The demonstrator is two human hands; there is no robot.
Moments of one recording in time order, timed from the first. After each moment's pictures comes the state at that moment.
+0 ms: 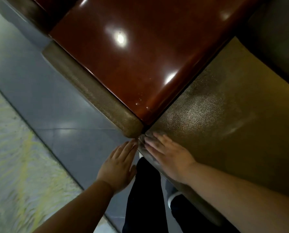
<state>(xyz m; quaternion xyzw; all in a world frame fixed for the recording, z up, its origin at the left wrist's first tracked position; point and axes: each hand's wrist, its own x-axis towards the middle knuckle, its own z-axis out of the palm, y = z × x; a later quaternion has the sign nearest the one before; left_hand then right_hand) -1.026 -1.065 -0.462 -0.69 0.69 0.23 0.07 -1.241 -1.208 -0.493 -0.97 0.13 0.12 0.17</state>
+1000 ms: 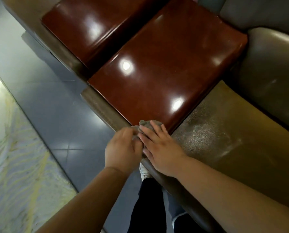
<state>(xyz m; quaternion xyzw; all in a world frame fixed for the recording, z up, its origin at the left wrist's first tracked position) -1.000 -1.193 -0.317 -0.84 0.47 0.20 -0.16 -1.150 -1.278 -0.354 -0.93 0.25 0.02 0.25</state>
